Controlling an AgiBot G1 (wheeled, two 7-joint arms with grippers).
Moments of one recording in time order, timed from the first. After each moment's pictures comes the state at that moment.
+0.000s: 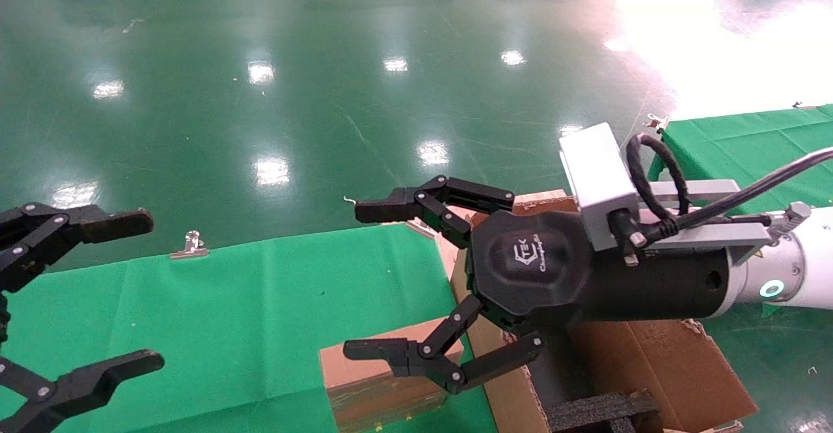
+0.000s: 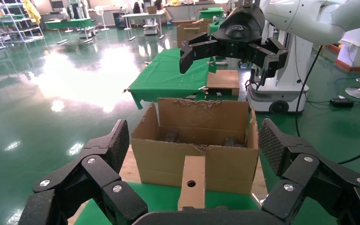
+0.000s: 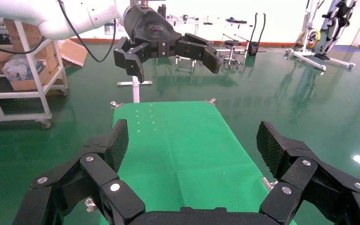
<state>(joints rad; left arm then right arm) -1.09 0.58 0.35 -1.25 0.67 1.46 -0.14 1.08 -0.61 -0.28 1.28 -0.73 -1.49 0.19</state>
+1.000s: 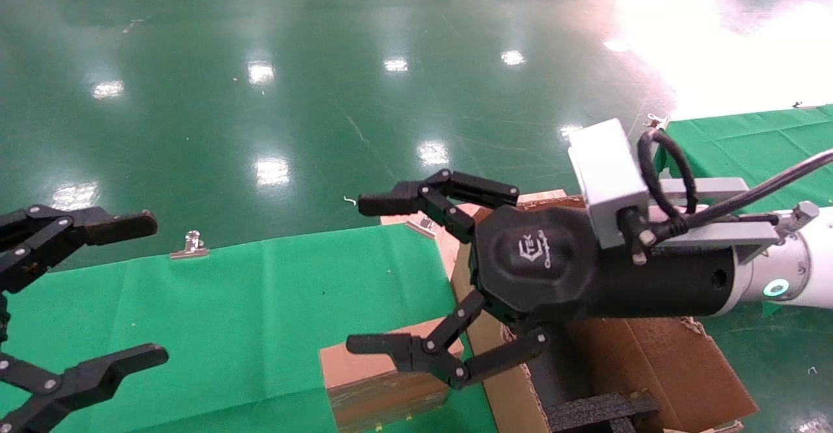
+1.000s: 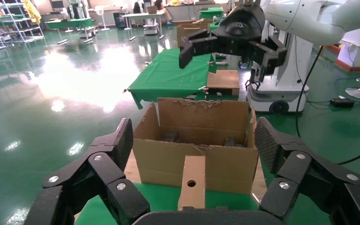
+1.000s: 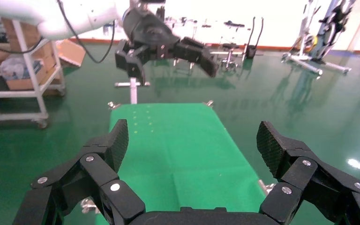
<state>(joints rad) -1.09 0.58 0.35 -1.25 0.67 1.46 -0.14 1.11 -0.62 -0.32 1.26 -0.78 -1.51 0.20</state>
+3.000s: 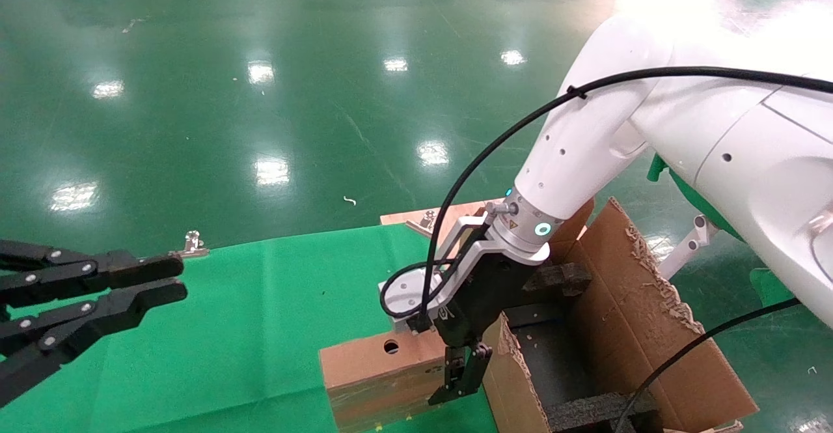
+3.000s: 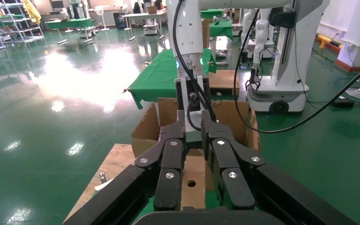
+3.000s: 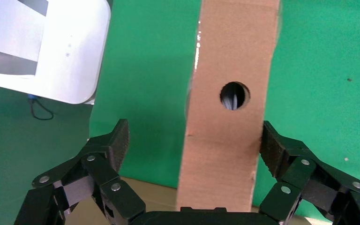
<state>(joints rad) -1.09 0.58 0.35 -1.25 0.67 1.46 -0.14 1.89 -1.12 -1.46 0.67 -1.28 -1.58 0.03</state>
